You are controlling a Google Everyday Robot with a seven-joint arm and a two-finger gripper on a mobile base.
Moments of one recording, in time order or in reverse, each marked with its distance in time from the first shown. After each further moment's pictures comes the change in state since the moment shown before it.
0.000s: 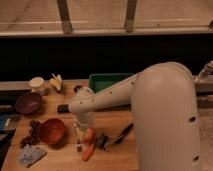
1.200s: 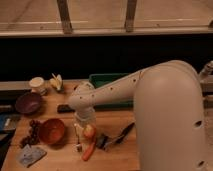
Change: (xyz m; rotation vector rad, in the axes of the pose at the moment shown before) arm -0.007 -0.013 -0.020 0.023 -0.007 -0.012
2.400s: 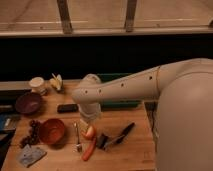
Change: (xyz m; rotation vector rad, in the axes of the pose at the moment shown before) arm 0.021 -0.007 -0.055 0.028 -0.010 0.040
